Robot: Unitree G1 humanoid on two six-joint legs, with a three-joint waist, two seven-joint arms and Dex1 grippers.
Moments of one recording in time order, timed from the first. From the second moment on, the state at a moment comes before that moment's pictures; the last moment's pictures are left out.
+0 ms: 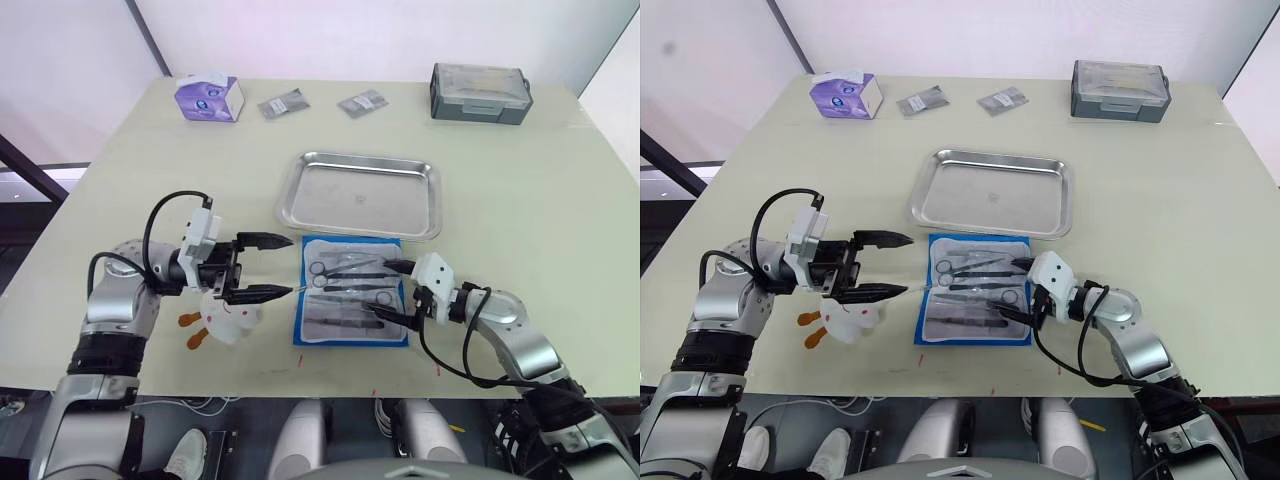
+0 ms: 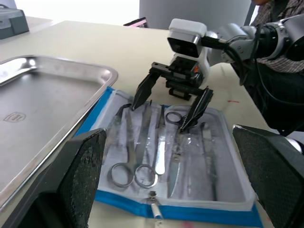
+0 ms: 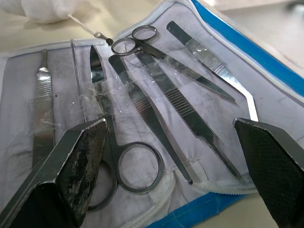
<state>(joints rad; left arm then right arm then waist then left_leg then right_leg) -0.43 0.75 0.03 0.28 -0.55 0.08 -1.57 -0.23 -0.40 0.28 -0.04 0.16 0.19 0.84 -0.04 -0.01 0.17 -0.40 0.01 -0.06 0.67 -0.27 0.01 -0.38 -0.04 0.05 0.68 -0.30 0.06</state>
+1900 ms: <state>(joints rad) -0.56 0.67 -0.05 0.48 -0.47 -0.02 -1.57 -0.27 -0.32 0.22 -0.23 0.31 0.78 0.66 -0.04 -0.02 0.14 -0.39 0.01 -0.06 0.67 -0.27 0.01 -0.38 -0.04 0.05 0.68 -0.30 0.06</state>
